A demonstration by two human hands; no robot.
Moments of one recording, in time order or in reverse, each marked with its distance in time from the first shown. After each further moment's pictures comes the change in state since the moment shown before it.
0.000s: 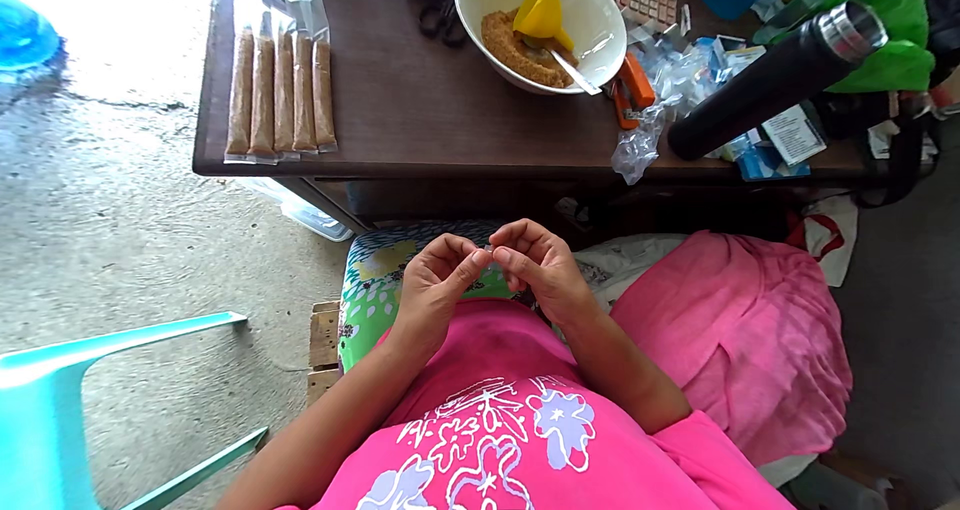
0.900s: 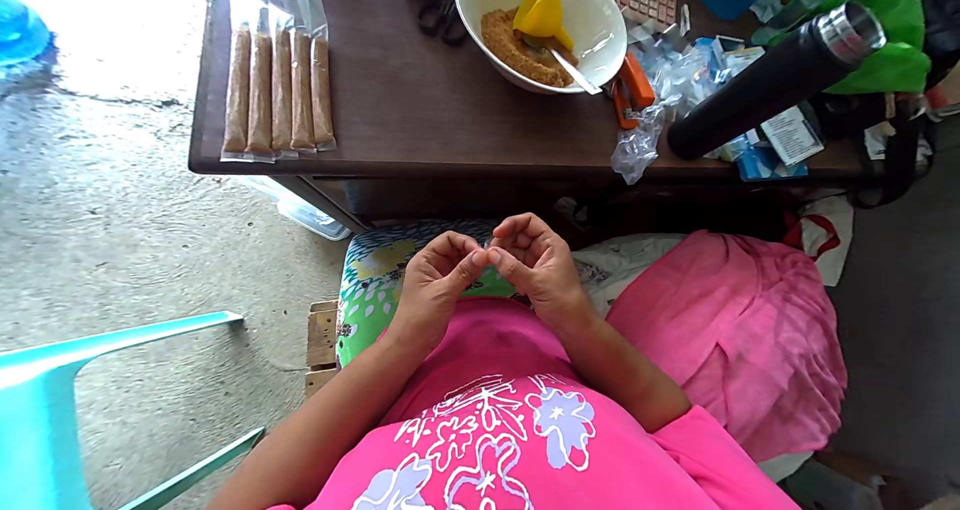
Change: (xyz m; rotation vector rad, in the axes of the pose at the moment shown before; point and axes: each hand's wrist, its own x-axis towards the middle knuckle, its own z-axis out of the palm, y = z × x) left_hand 0.004 -0.001 -0.004 0.002 -0.036 -0.038; right_hand -0.002 -0.004 0.016 -0.082 0.108 -0.042
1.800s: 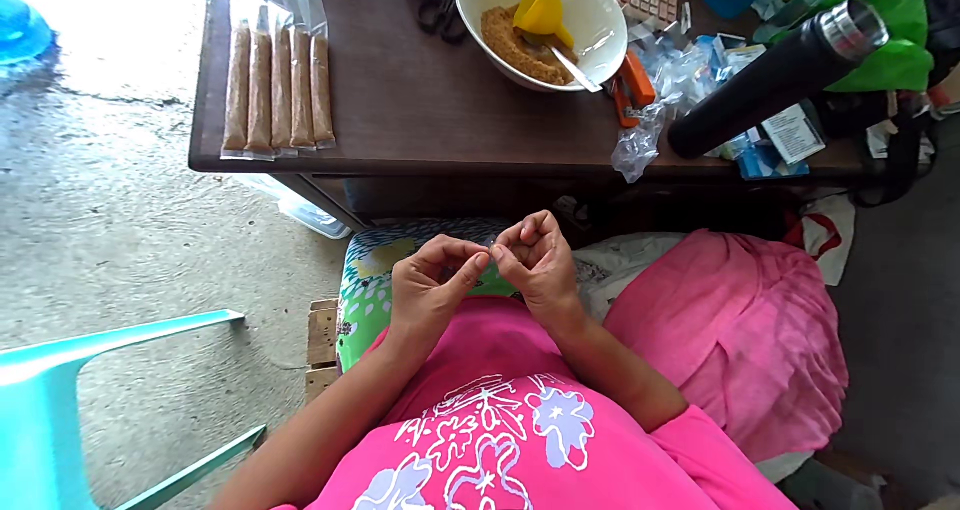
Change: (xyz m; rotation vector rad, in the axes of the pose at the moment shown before) left_hand -0.006 0.000 -0.001 0.225 0.071 0.209; right_hand -0.003 0.010 0.005 0.050 0.080 -0.125
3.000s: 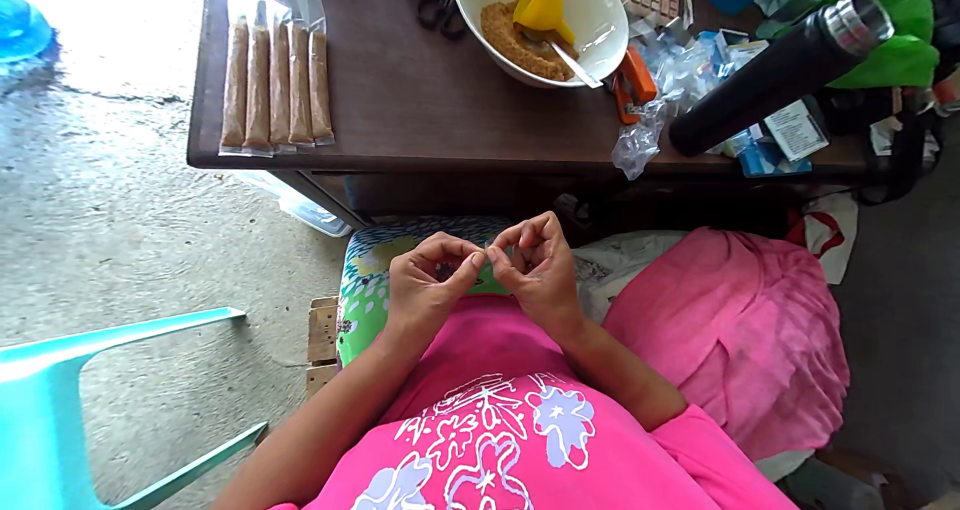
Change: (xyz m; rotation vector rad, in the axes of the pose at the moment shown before) left_hand 0.001 -0.001 -0.003 0.042 0.005 -0.028; right_hand -0.003 0.005 -0.004 -0.297 -0.011 -0.159
